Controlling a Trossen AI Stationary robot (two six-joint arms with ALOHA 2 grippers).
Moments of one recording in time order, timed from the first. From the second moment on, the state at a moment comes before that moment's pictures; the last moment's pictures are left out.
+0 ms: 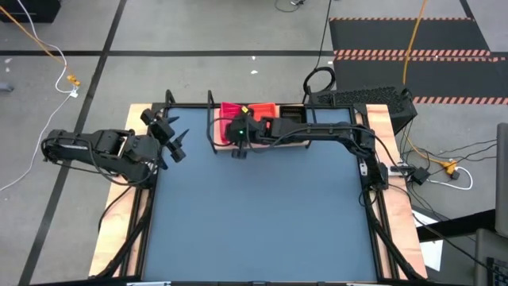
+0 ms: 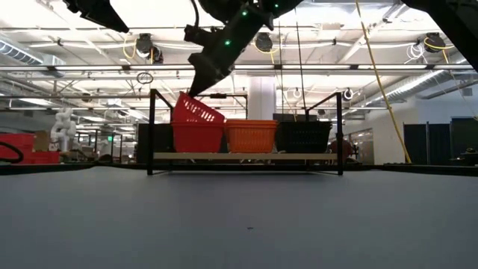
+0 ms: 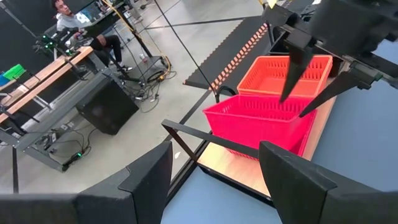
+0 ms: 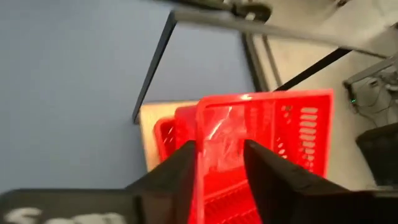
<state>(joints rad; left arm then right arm) -0.15 0.75 0.94 -0.83 -0.93 -0.11 -0.16 2.06 1.81 -0.45 0.31 -0.27</state>
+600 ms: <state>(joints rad) -0.15 0.75 0.94 -0.83 -0.93 -0.11 -0.15 2.06 1.69 -0.24 0.23 -0.30</state>
